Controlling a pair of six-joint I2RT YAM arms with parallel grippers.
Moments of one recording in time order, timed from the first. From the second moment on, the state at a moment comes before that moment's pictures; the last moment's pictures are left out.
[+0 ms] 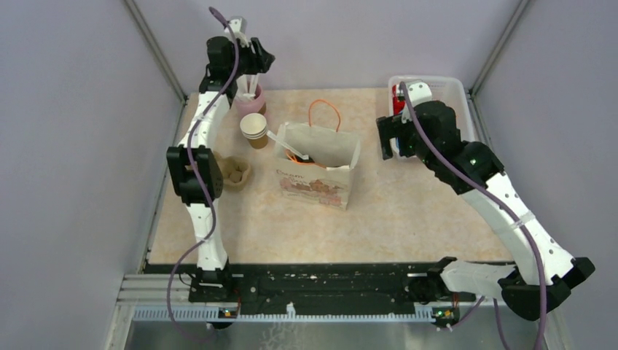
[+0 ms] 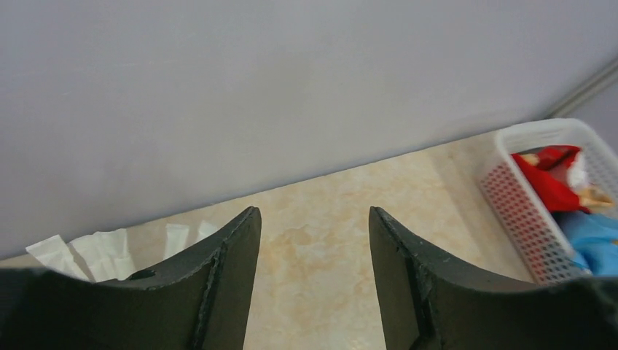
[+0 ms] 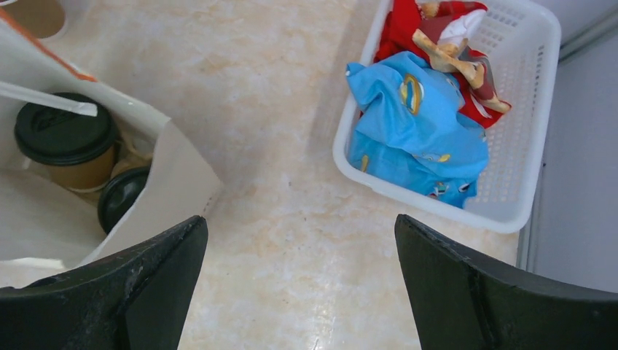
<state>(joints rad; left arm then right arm) -0.06 2.11 2.07 -0.03 0.44 -0.26 0.65 1.14 1.45 -0.81 0.39 0.04</state>
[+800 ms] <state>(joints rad) -0.07 2.29 2.20 -0.15 0.18 -0.15 0.45 1.26 1.50 -0.83 0.23 0.03</state>
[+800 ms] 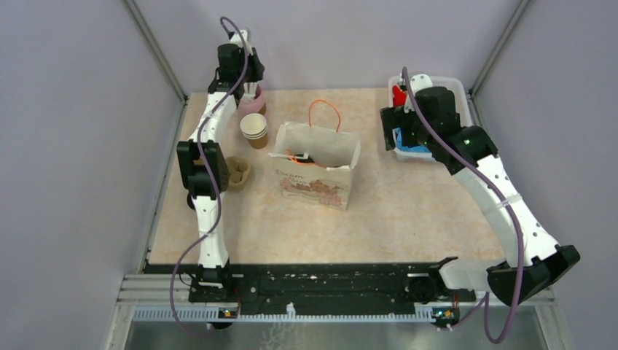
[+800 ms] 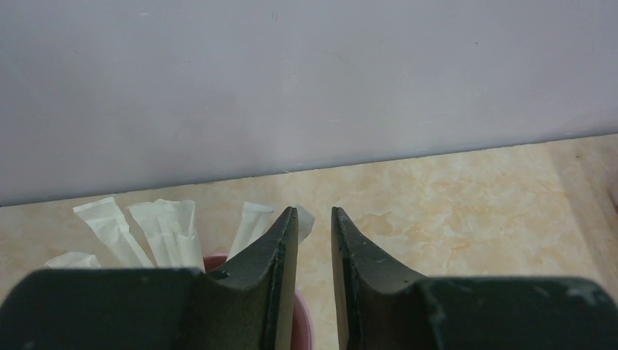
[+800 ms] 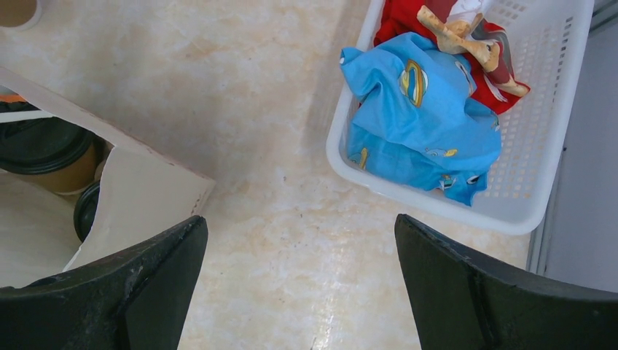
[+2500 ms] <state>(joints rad) -0.08 2.19 2.22 -0.25 0.15 -0.05 0.44 1.15 1.50 -0.80 0.18 0.10</state>
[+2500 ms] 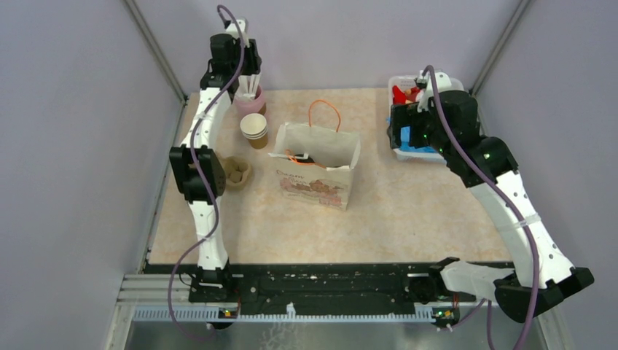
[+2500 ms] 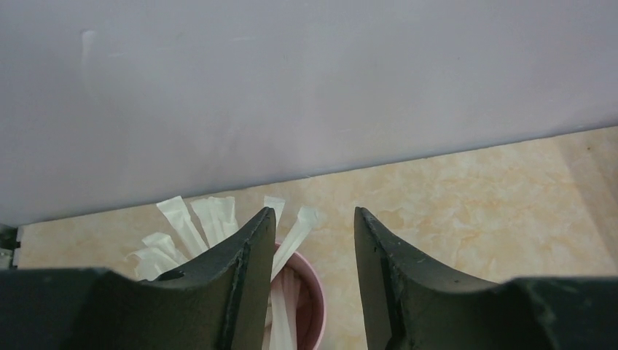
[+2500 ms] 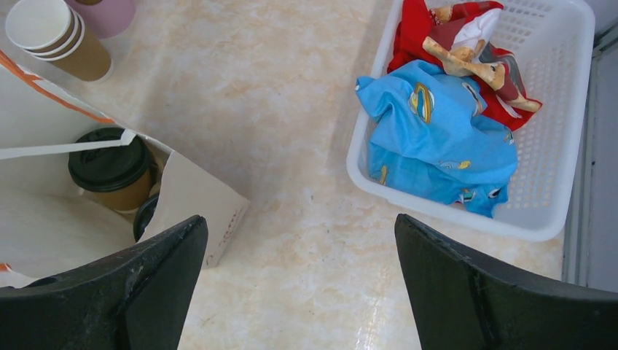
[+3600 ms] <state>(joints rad) -0.09 2.38 2.31 -0.30 0.13 0.02 0.44 1.19 1.50 -0.81 0.17 0.10</state>
